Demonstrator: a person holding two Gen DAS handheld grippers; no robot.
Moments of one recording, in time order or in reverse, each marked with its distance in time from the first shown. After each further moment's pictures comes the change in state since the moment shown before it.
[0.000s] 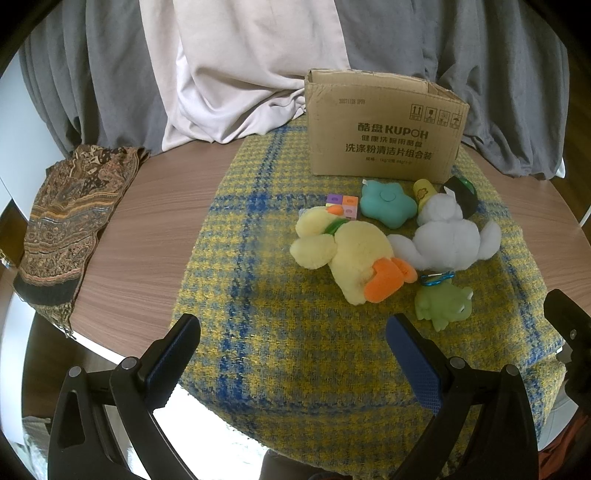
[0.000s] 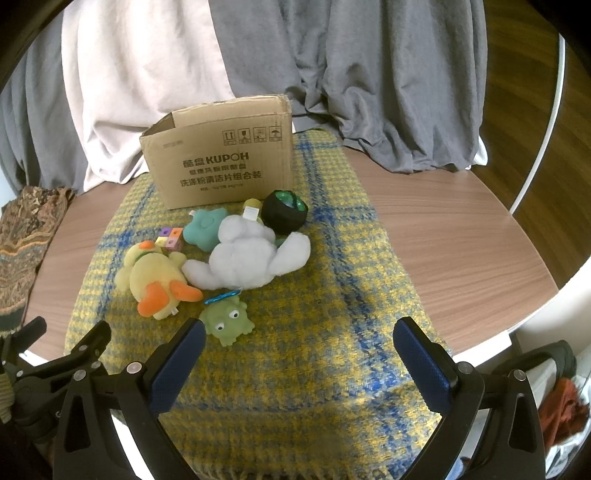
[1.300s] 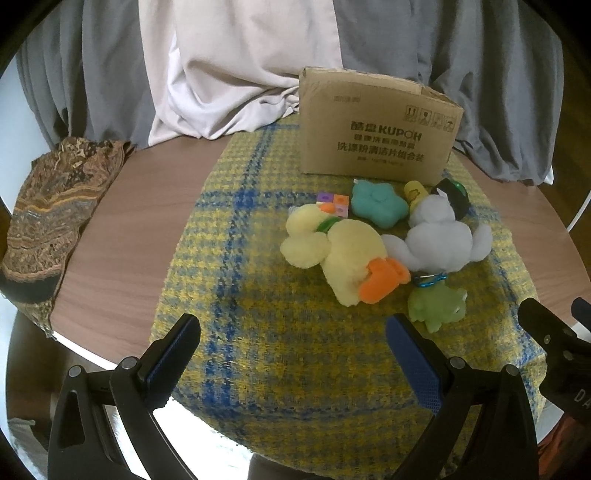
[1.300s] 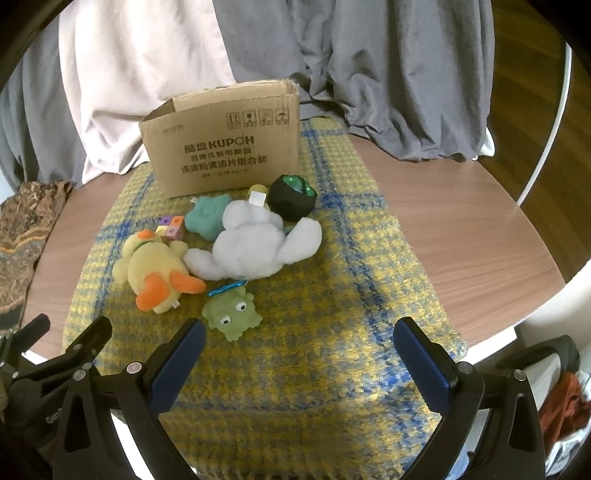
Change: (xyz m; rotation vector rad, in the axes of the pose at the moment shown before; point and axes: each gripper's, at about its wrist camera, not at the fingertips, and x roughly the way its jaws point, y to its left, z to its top) left arm 0.012 0.009 -0.002 -0.021 -0.003 -0.086; right arm 0.019 0.009 -0.005 0.006 0.038 0.009
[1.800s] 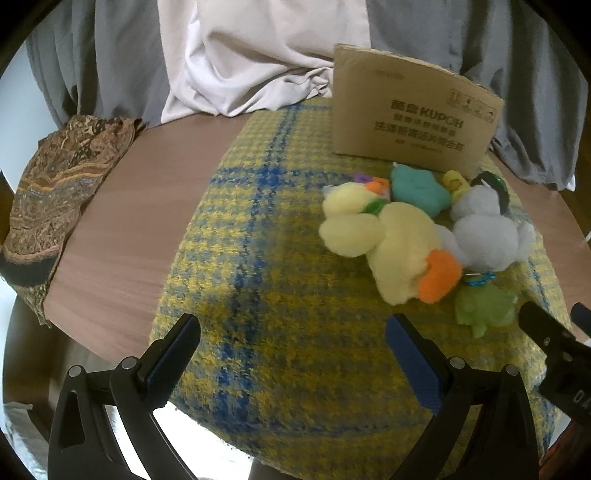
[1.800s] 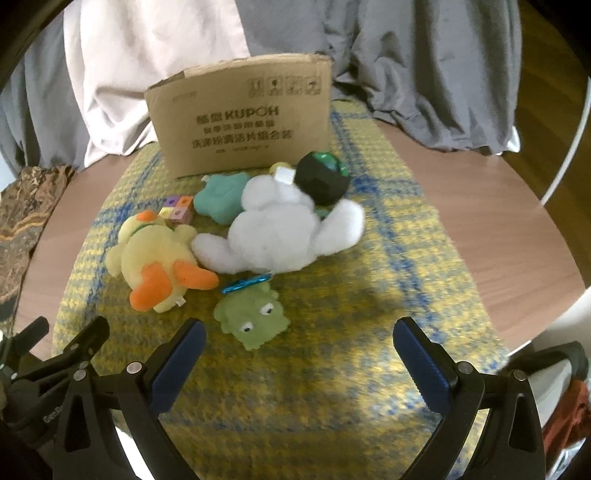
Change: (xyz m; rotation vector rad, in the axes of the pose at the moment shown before) left arm 0.041 0.025 -0.007 -0.051 0.037 0.044; right arm 0.047 0.028 -0.002 -0.035 0.044 0.038
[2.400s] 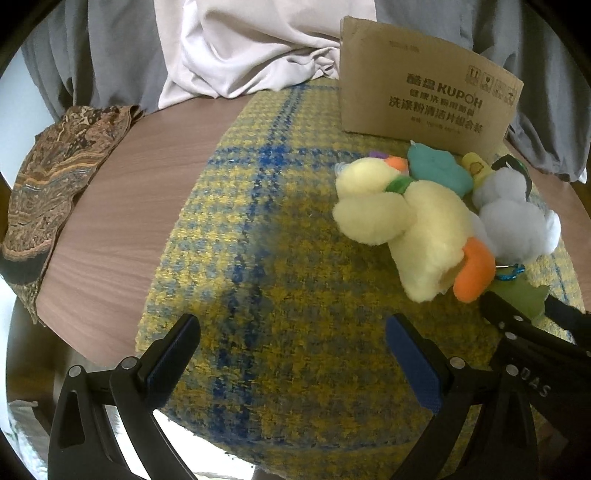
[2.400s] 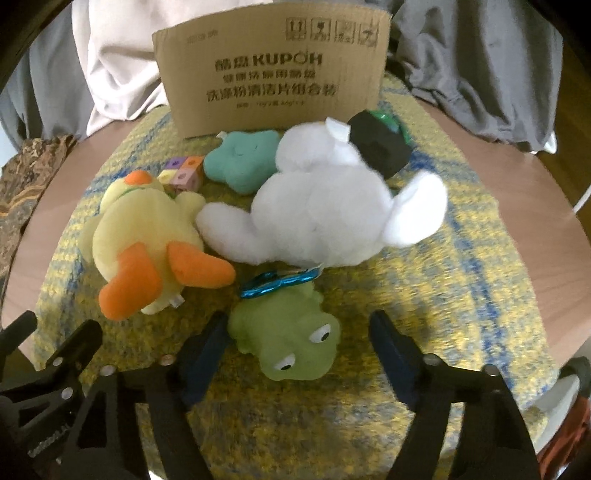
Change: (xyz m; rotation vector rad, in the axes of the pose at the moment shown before) left arm 0.031 -0.001 0.000 0.014 0.054 0.018; right arm 0.060 0.024 -0.001 -0.057 0.078 0.046
